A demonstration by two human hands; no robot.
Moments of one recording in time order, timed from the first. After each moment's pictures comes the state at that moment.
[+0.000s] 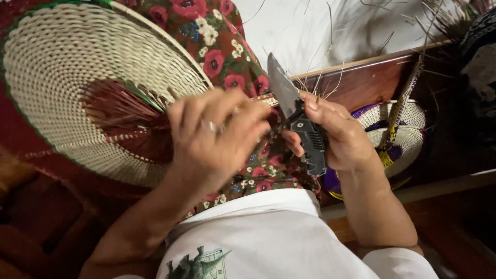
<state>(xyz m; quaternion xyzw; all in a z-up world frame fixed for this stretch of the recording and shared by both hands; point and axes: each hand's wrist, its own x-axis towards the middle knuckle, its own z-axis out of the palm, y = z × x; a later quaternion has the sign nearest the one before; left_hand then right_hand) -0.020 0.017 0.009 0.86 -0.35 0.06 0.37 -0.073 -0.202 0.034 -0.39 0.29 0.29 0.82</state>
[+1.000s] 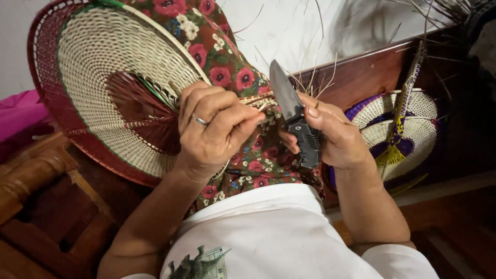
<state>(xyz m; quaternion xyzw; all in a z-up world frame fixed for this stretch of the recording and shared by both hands) -0.036 -0.005 0.030 0.82 -0.37 0.15 0.42 -0.112 -0.221 0.034 -0.40 0.13 0.25 0.87</state>
